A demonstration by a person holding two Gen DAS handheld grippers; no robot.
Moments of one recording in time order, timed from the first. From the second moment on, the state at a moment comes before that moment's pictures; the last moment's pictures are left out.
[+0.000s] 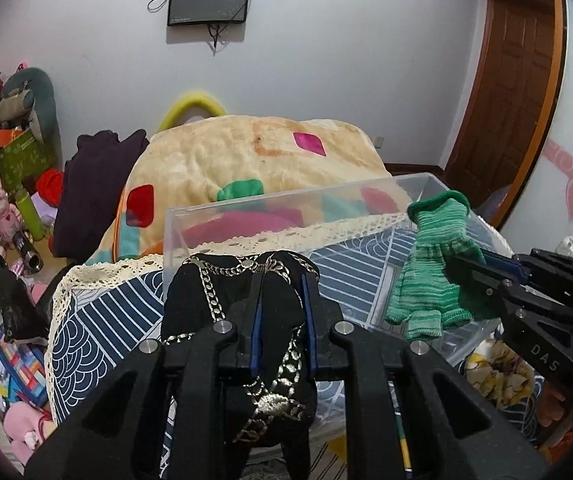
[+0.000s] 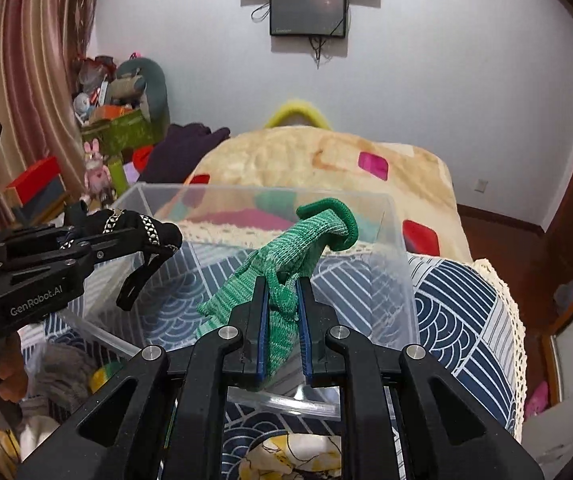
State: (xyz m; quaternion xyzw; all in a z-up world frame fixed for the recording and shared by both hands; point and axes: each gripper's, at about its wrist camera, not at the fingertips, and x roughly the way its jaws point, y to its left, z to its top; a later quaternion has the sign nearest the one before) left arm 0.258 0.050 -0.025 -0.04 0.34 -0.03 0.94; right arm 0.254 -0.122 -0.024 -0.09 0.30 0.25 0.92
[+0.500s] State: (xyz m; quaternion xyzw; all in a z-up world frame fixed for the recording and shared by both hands) left arm 0.225 0.037 -0.005 -0.01 0.30 -0.03 0.95; right arm 0.235 -0.128 -0.015 -0.10 0.29 0.25 0.92
